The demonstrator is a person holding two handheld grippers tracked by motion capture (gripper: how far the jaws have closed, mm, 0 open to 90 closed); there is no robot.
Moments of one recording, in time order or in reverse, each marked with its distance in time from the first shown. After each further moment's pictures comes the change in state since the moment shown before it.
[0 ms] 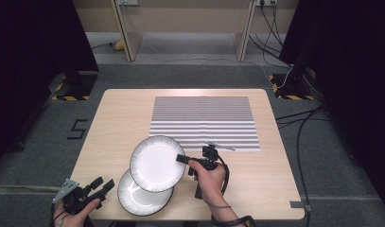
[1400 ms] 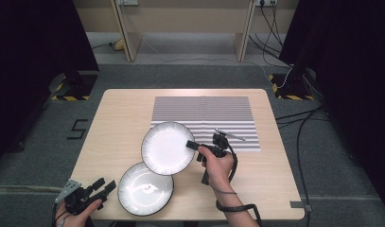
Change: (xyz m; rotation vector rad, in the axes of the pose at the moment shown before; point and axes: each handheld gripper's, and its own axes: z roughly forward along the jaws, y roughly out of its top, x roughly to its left) left arm -0.001 -0.003 0.003 0.023 -0.006 0.004; right arm -0.010 0.040 -0.014 -0.088 -0.032 0.047
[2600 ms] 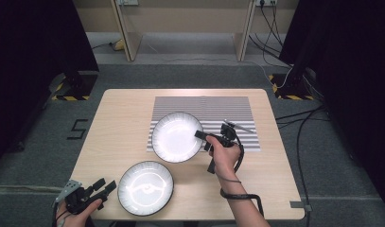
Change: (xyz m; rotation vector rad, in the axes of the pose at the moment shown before) left arm 0.002 -0.002 0.002 0.006 -0.005 -0.022; right arm -0.011 0.034 -0.006 -0.062 -0.045 0.028
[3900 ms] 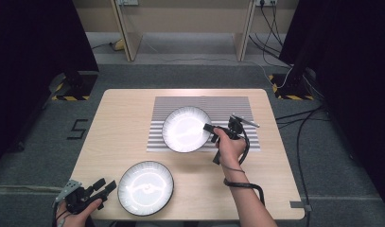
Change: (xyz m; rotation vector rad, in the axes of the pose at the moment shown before) left arm 0.001 0.000 0.000 0.004 -0.005 -0.008; right arm -0.021 0.029 0.002 -0.051 -0.063 0.060
